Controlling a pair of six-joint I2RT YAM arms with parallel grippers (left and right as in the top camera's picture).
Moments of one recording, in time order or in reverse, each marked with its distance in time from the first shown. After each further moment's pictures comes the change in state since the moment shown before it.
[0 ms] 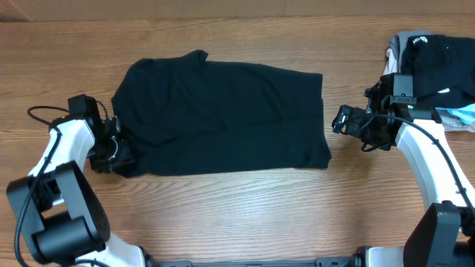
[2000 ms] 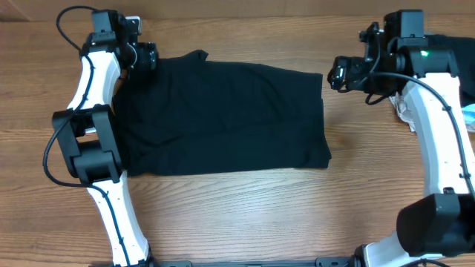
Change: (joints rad) left arm -0.197 0.602 0.892 0.291 0.132 0.085; right arm 0.083 0.169 0.600 -0.303 -0.030 -0.141
